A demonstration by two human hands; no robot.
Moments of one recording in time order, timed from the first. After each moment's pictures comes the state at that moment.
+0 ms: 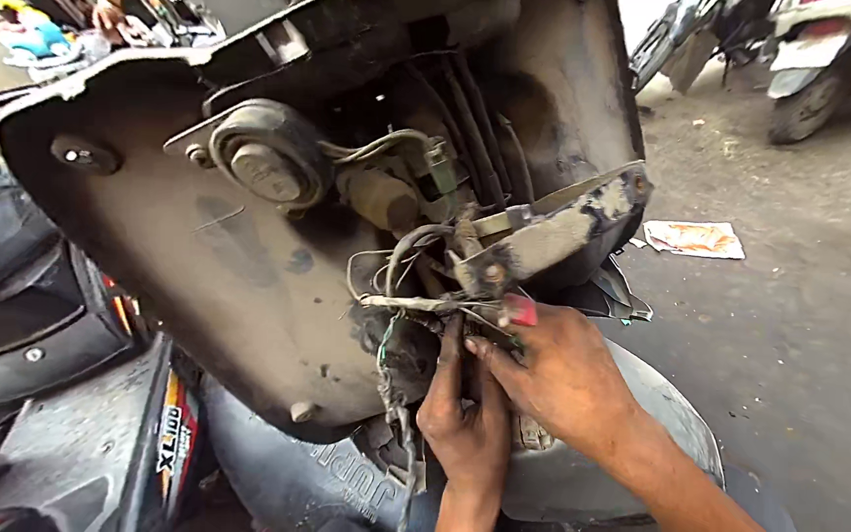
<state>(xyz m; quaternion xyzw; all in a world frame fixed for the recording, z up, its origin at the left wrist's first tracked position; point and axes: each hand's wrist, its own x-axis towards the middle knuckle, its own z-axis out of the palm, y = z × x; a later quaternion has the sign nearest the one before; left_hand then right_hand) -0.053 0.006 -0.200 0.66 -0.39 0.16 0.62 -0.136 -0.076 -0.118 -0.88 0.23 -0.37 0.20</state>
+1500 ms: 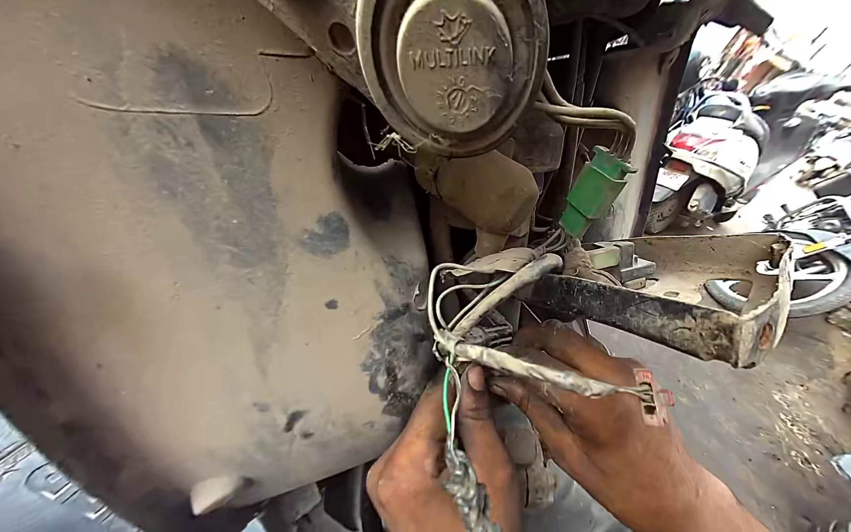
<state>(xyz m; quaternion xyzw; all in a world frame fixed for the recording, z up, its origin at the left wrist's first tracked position) -0.050 0.014 -0.155 0.62 -0.23 0.01 0.75 -0.141 -0.076 -0.109 -0.94 0.19 -0.29 0.06</state>
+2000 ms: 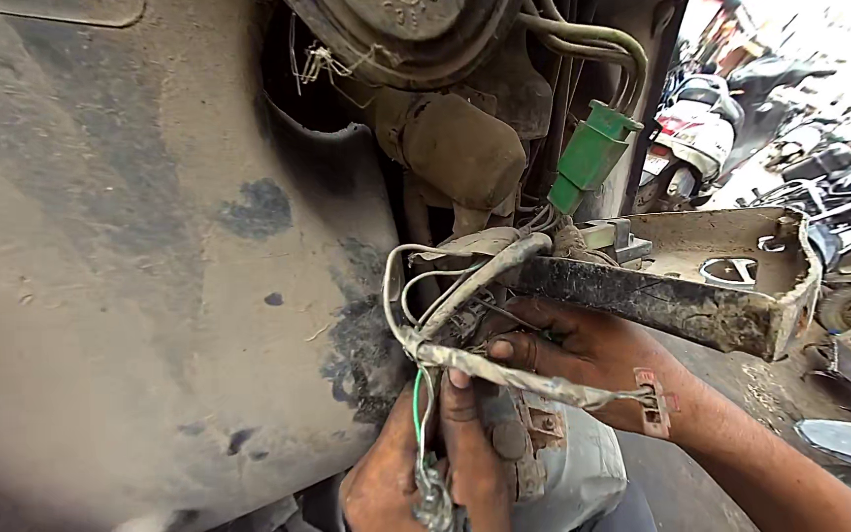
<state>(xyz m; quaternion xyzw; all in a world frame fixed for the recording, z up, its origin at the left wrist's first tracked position) -0.051 0.014 -0.151 0.59 -0.23 -0.01 0.78 -0.138 -0.109 -0.084 -0.90 0.21 -0.18 0.34</state>
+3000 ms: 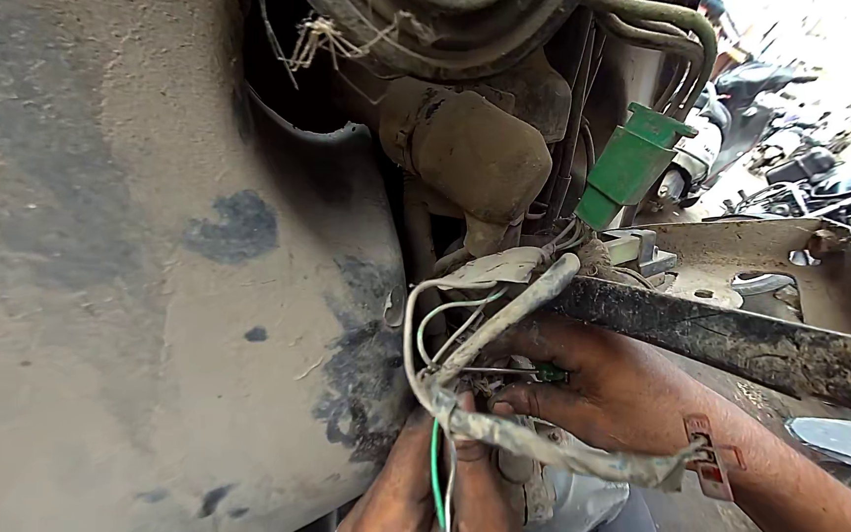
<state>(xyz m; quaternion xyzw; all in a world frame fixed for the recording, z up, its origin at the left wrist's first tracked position) -0.045 0.019 -0.157 0.59 -0.27 0.00 0.76 -0.142 -0.116 -0.091 -0.95 0.15 -0.13 0.25</state>
